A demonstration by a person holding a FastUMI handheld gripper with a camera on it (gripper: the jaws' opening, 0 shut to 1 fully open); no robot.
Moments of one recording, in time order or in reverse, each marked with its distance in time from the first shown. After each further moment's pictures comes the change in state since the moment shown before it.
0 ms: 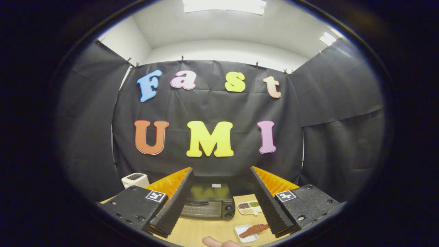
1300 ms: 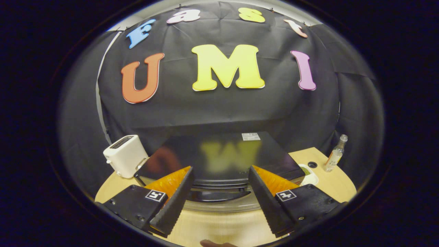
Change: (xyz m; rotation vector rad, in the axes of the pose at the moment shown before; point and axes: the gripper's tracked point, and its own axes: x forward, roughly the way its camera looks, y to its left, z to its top) arm 0.213 0.100 -0.254 0.045 0.476 0.103
